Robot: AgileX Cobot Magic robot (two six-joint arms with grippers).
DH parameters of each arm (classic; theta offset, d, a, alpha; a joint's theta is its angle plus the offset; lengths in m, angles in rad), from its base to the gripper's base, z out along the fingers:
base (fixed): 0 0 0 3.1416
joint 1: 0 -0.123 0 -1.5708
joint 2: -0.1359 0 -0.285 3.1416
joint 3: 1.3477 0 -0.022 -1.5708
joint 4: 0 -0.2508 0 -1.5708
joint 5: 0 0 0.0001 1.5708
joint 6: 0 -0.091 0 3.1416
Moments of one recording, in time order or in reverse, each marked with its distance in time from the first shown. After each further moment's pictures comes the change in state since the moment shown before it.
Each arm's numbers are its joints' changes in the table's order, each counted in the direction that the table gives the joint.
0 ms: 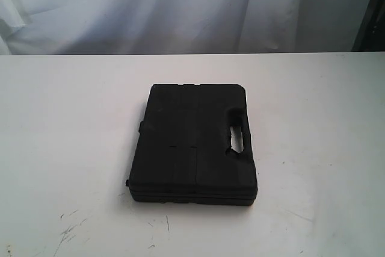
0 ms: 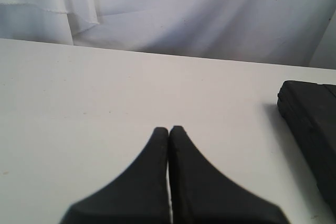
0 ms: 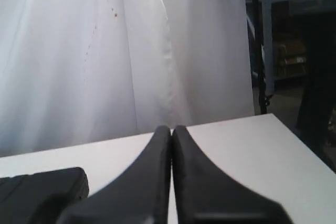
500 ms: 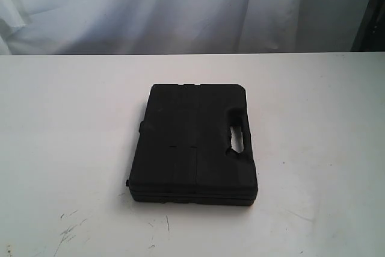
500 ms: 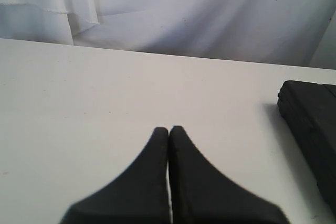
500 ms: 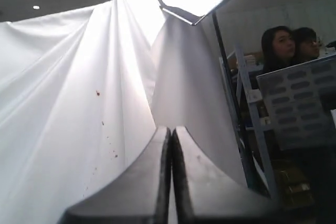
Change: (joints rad) left arm 0.000 0.000 0.000 0.000 0.000 0.000; right arm 0.000 0.000 -0.008 -0.012 0.451 -0.009
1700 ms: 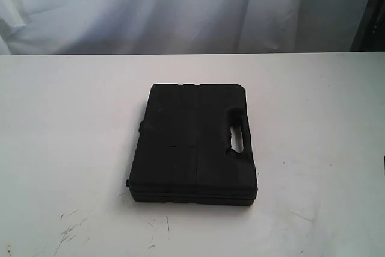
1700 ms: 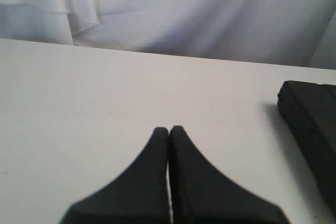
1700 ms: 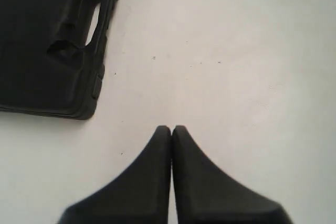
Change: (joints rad) left arm 0.000 0.000 0.000 0.000 0.000 0.000; right arm -0.168 -0.787 -0.543 0.028 -1.155 -0.016
